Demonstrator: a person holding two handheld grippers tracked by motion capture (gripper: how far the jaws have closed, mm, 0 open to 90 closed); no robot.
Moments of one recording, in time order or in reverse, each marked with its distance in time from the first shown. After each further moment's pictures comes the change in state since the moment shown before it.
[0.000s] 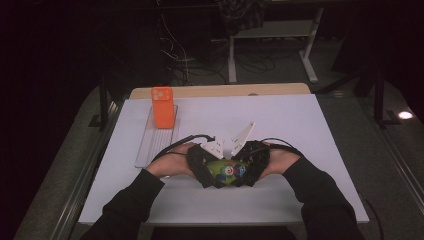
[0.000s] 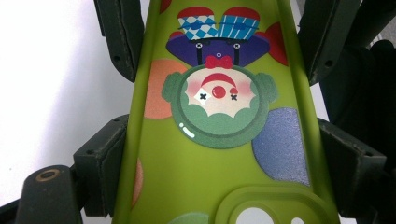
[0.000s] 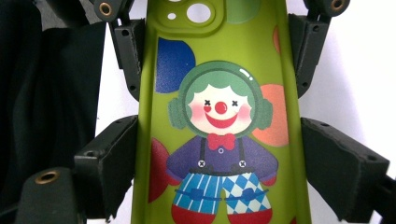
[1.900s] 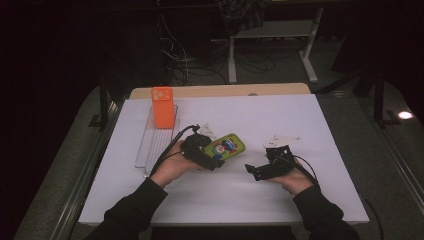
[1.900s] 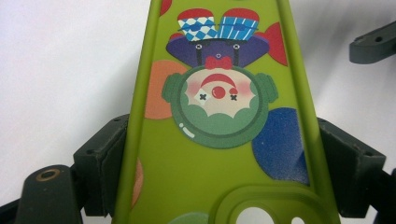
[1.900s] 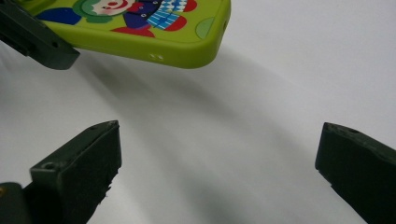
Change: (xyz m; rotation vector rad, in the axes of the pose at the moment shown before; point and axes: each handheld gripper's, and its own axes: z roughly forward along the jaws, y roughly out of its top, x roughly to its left) left arm 0.020 -0.014 -0.010 -0.031 0.356 -0.407; right arm 0.016 -0.081 -0.002 -0.323 -0.514 0.602
